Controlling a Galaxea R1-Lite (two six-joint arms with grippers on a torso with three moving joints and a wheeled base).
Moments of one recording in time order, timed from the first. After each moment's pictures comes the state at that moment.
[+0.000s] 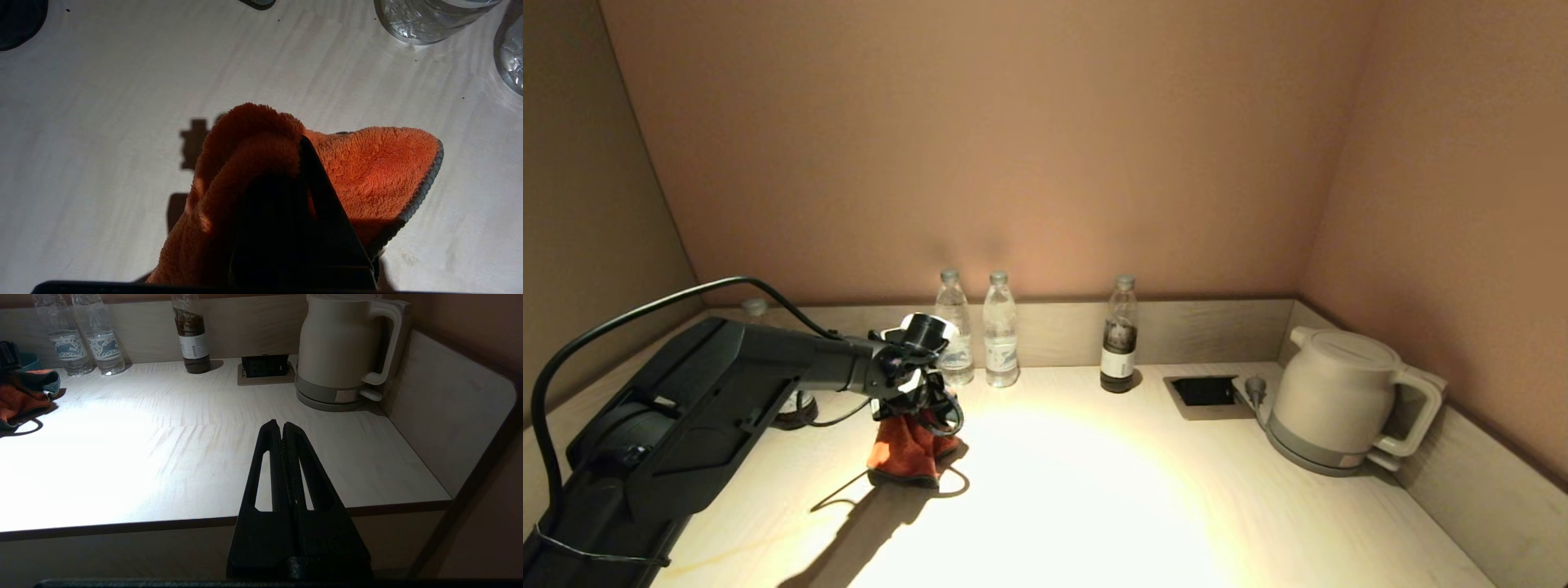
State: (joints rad) left arm -0.39 2.59 -1.92 0.24 0.47 -0.62; right arm -0.02 0.00 0.00 0.00 -0.01 0.03
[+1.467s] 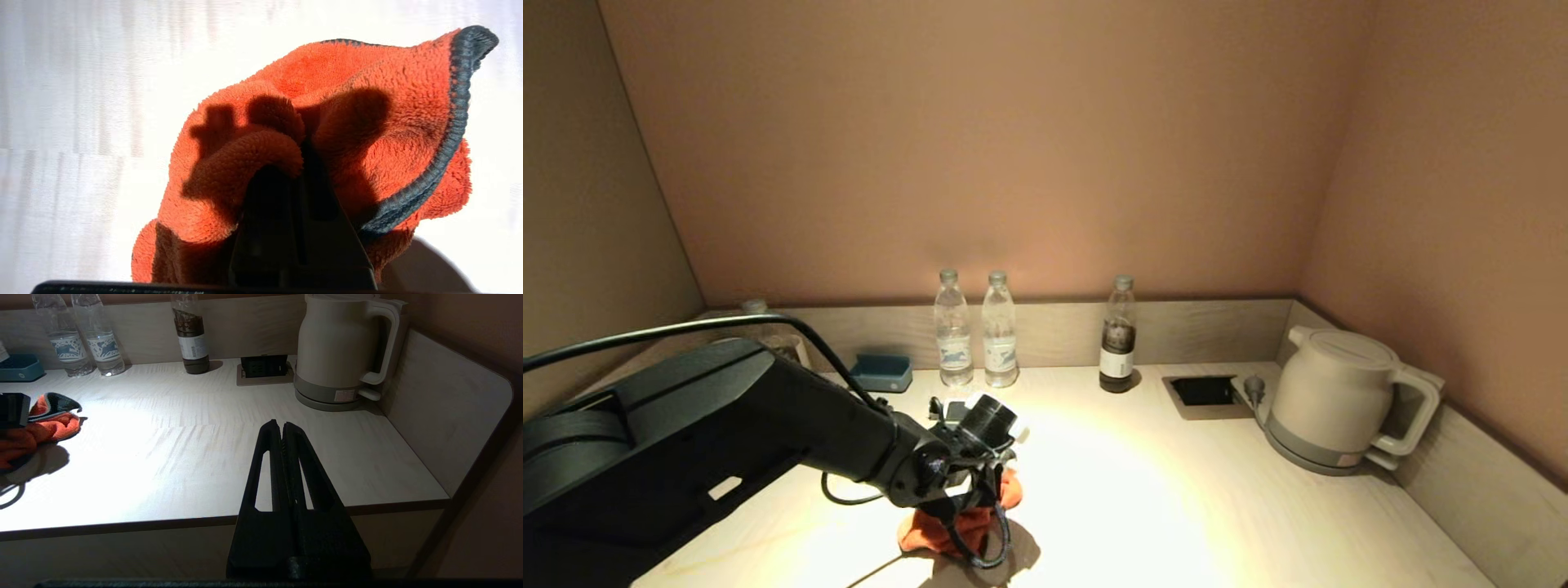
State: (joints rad) left arm -0.71 2.38 -1.37 0.05 0.46 -0.63; right arm -0.02 0.00 0.00 0.00 -0.01 0.03
